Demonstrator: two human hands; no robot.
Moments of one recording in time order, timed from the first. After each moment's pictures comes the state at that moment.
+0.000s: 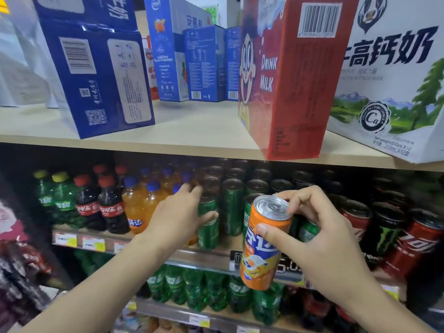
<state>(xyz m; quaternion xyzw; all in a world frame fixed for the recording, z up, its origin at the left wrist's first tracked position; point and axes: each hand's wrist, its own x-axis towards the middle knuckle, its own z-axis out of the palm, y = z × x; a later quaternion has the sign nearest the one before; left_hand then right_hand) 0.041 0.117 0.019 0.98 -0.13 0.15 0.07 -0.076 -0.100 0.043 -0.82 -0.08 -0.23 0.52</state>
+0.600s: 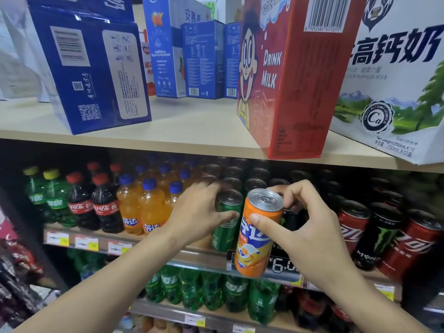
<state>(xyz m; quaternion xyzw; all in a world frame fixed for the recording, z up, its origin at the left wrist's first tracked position) 0.058 0.094 0.011 0.94 -0.20 0.19 0.22 -0.055 -0.093 0.038 -0.82 -0.07 -0.26 0.51</state>
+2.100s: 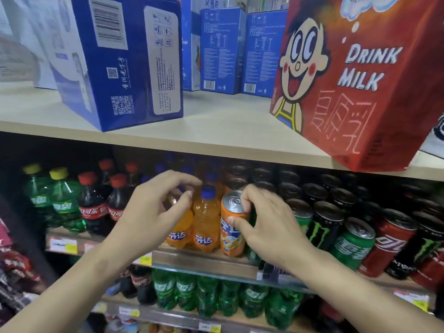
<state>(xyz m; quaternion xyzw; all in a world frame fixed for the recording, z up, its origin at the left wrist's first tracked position) 0.055 0.227 0.029 0.83 -0.27 0.23 0.43 0.029 0.005 0.018 -0.93 -0.14 -0.19 0.26</state>
